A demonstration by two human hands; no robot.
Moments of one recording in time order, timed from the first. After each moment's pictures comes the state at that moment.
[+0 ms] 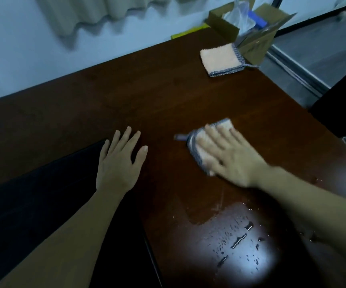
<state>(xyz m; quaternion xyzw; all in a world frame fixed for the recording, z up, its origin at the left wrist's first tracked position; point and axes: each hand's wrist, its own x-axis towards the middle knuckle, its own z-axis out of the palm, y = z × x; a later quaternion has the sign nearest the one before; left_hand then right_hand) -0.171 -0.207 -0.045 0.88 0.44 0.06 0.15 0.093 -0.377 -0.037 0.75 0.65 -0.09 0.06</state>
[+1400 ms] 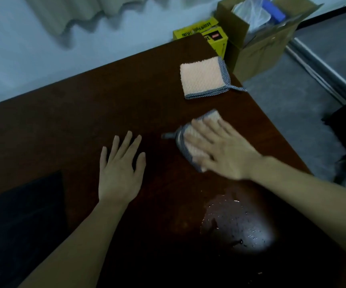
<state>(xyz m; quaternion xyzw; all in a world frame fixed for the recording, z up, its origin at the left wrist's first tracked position) -0.029 -0.218 -0.041 0.85 0.50 0.06 0.15 0.244 -0.315 -0.036 0.68 0.72 -0.13 0.06</state>
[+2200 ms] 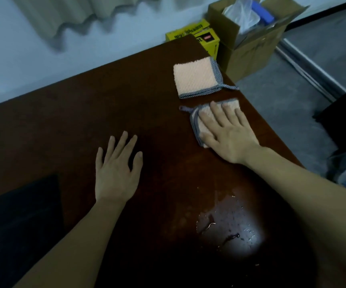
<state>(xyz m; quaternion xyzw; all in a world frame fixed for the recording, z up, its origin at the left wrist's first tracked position) -0.030 -0.220 -0.041 0.85 0.50 0.05 0.14 0.263 -0.310 -0.041 0.80 0.59 -0.13 0.04</state>
